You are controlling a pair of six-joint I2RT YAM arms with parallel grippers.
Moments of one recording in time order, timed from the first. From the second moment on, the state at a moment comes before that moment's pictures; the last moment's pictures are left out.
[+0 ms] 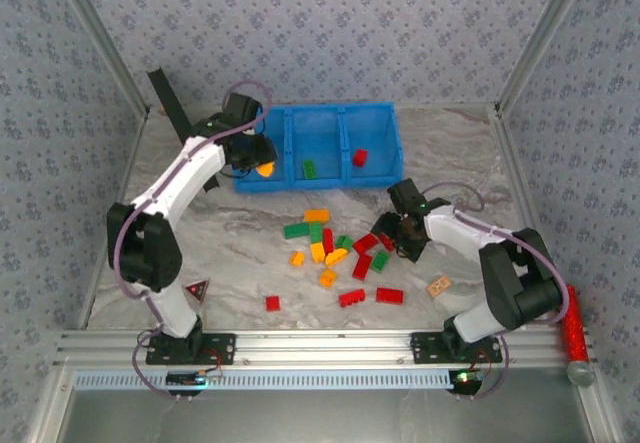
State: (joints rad) left arm -0.37 1.77 1.63 -0.87 0.01 -0.64; right arm 0.41 1.50 0.79 -0.57 -0.08 1.01
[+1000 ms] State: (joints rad) left arm -0.27 2.24 1.95 -0.90 -0.02 -0.56; right arm 0.44 1.66 0.94 -0.77 0.02 0.94
